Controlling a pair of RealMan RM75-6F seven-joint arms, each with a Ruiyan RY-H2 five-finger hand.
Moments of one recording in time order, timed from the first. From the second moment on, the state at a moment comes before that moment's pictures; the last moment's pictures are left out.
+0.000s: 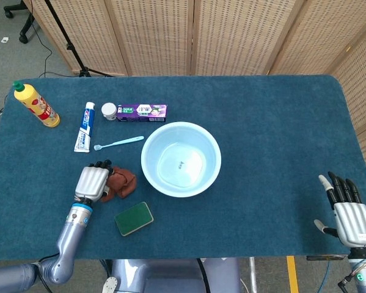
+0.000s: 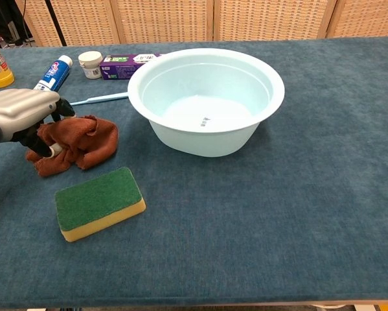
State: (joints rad) left arm -0.56 -1.60 -0.15 -1.57 0.99 1.19 0.68; right arm 0.08 -1.11 0.05 -1.63 -1.51 1.47 -0.07
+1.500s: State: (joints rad) left arm -0.74 -1.70 -0.40 -1.67 1.25 1.43 0.69; right arm 0.08 -1.11 0.05 -1.63 -1.52 1.46 -0.03
